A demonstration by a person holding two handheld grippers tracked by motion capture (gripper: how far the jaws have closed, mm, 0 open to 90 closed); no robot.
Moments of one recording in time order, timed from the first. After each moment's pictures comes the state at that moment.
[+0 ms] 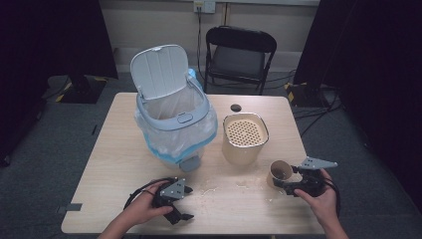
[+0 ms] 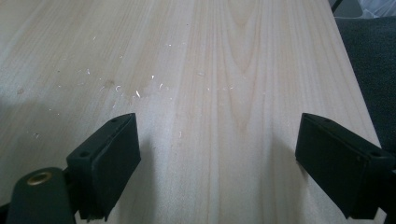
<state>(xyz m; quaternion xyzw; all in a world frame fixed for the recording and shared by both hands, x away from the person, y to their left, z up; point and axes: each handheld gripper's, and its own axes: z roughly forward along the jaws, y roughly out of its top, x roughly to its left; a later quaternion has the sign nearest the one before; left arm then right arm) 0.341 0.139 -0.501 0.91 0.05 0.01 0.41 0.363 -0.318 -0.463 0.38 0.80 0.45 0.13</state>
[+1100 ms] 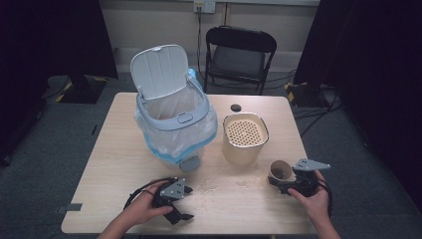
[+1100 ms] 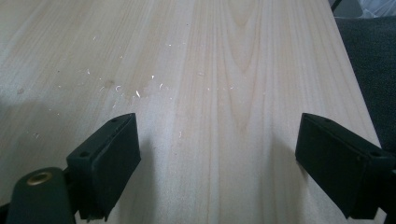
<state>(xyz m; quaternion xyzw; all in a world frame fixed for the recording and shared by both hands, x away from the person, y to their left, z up) 0.341 0.139 -0.501 0.91 0.04 0.01 0.40 0.369 -0.307 -0.478 0.37 0.80 0.45 0.15</state>
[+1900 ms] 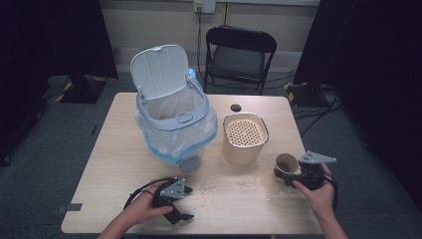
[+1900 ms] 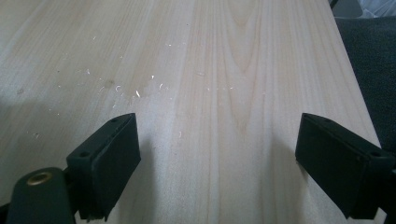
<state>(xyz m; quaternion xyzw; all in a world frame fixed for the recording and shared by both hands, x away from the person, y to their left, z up) 0.341 0.139 -0.501 0.91 0.04 0.01 0.40 0.382 -0.319 -0.460 0.39 0.79 0.43 0.19</state>
